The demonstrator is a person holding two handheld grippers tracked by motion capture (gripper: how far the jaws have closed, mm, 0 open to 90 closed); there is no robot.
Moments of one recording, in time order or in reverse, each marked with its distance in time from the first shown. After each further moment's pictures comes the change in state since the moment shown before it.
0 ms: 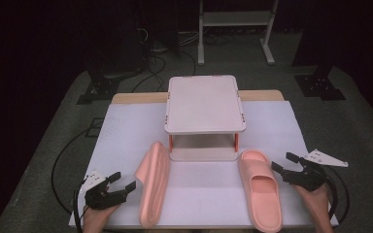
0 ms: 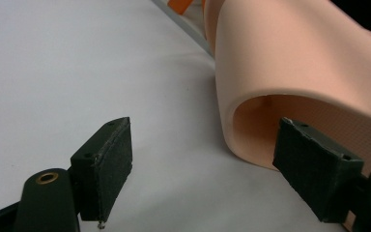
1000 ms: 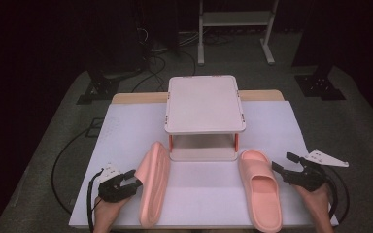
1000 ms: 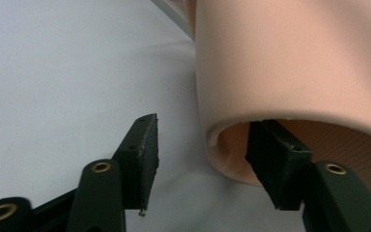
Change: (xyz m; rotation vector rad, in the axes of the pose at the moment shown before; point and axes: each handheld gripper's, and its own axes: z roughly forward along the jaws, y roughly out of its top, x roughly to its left) left arm -0.010 0.010 0.031 0.065 -0.027 0.043; right arm 0.000 0.000 -0.001 -0.007 0.003 -0.003
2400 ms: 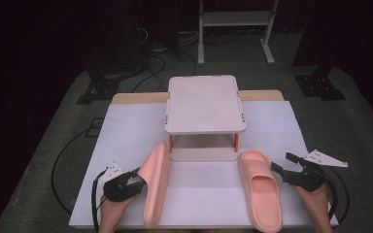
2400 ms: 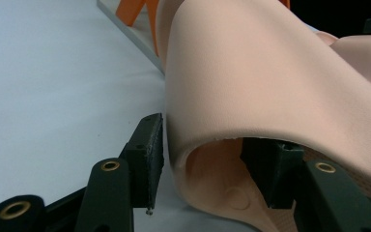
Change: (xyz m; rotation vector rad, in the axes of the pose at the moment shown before) left arm -0.017 0.010 0.004 -0.077 -0.077 0.011; right arm 0.001 -0.001 0.001 0.003 0.003 0.002
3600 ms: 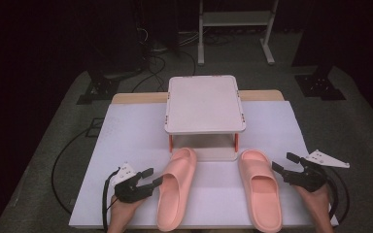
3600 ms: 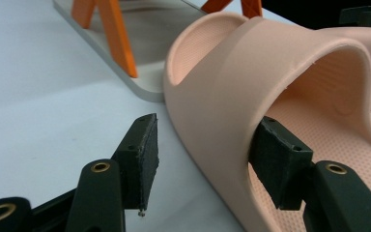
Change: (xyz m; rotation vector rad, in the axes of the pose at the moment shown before) left arm -0.024 0.002 0.021 0.019 -0.057 0.046; right arm -0.001 0.000 -0.003 -0.014 0.004 0.004
